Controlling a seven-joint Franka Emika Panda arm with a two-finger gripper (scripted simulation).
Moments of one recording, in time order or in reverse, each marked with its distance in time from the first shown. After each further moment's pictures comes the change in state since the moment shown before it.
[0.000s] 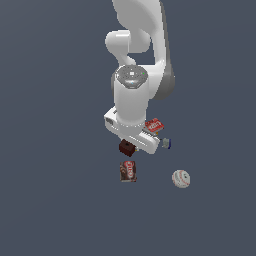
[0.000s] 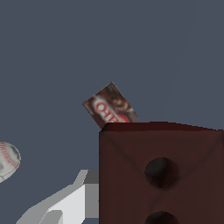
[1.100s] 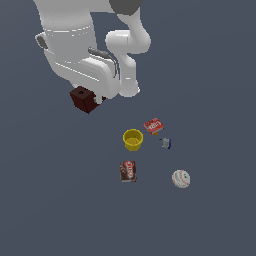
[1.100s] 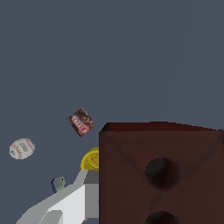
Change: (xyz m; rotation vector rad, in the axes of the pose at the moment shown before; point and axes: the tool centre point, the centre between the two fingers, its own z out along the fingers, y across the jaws) arm 0.040 0.114 -0.206 0.001 0.001 0.001
